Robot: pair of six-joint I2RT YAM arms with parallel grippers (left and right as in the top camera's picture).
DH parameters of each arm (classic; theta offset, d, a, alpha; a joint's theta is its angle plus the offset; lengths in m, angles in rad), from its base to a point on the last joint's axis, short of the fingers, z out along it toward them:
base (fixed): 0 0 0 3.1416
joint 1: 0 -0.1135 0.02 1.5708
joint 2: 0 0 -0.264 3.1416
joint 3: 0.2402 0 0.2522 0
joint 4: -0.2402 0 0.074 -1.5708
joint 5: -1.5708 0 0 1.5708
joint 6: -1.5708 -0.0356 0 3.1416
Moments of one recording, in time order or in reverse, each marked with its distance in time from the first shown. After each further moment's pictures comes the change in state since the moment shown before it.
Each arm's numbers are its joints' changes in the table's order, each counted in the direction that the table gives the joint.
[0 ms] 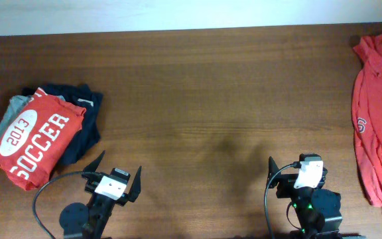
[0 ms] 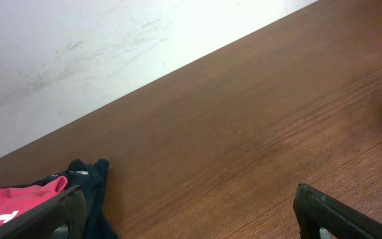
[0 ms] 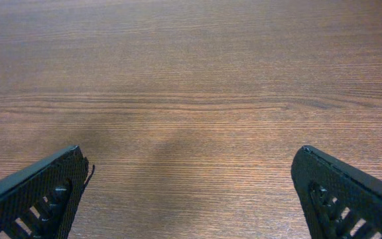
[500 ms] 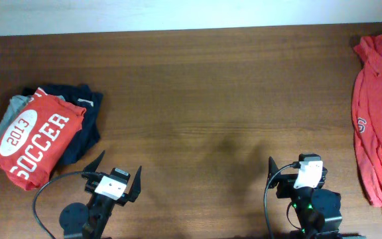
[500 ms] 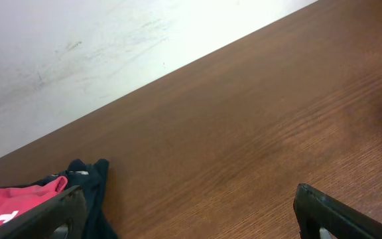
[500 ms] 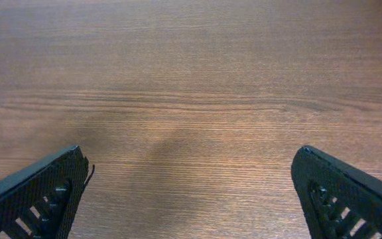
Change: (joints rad) left arm 0.000 0.000 0.000 0.000 0.000 0.000; right arm 0.000 0.000 0.000 0.000 0.000 0.034
